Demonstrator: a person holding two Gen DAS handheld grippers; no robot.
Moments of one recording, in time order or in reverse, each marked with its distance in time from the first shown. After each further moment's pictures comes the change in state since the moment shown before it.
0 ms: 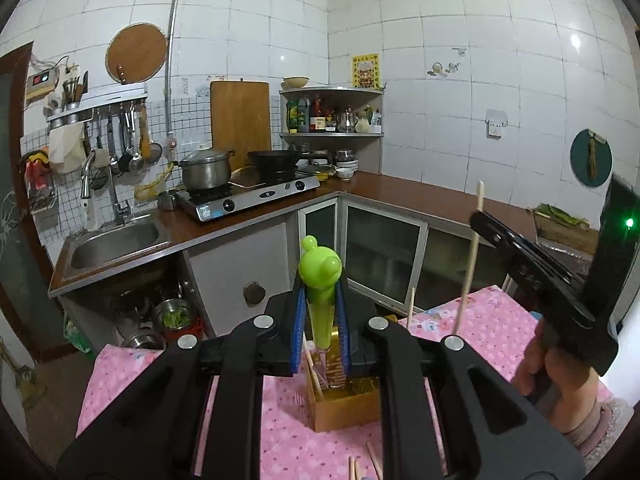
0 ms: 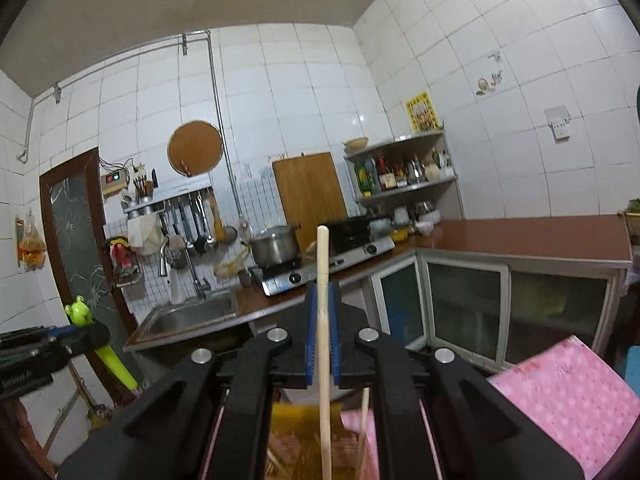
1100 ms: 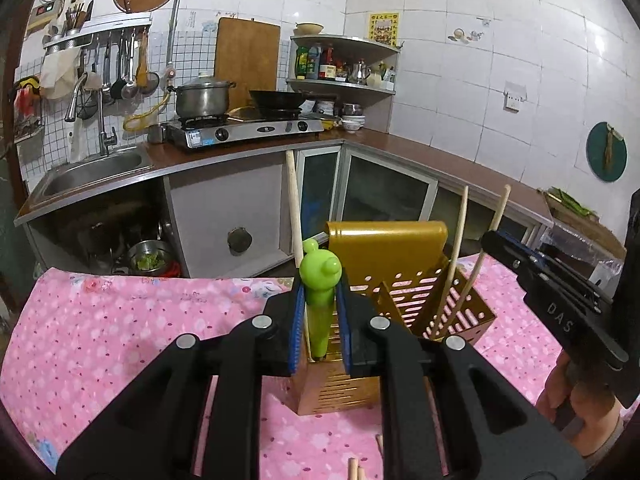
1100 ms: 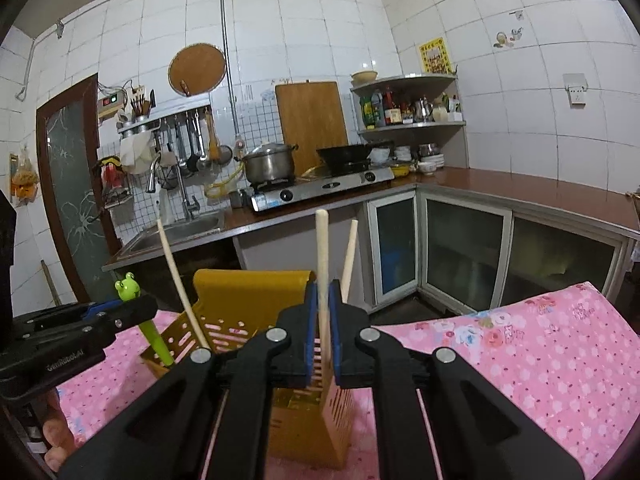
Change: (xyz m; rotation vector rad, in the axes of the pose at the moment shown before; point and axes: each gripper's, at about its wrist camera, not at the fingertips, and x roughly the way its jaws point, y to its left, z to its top) left arm 0.107 0.013 -0.118 -0.117 0.121 -0.027; right arm 0.047 -0.021 -0.126 -0.088 0.239 -0.005
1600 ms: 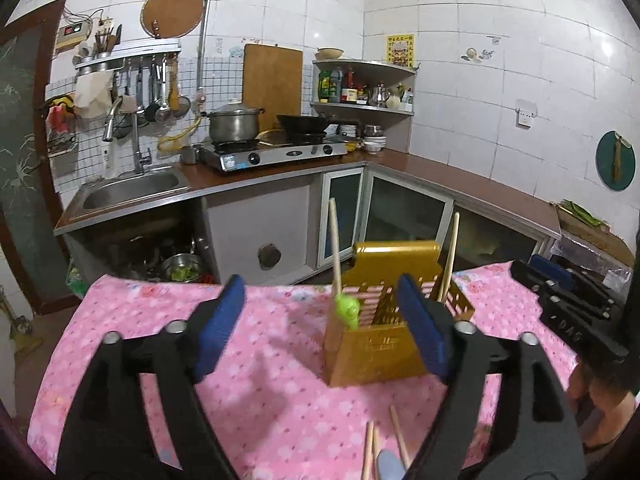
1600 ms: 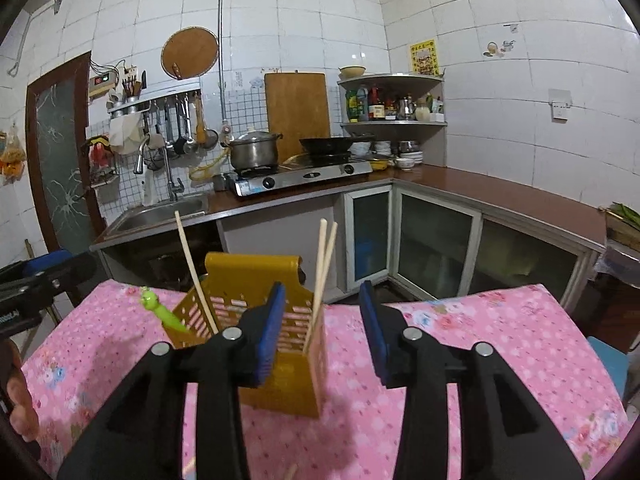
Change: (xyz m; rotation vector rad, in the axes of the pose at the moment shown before) left arm -0.092 0.011 0.000 -0.002 -0.059 0.100; right arm -0.071 0.010 0.008 -0.051 0.050 -0.105
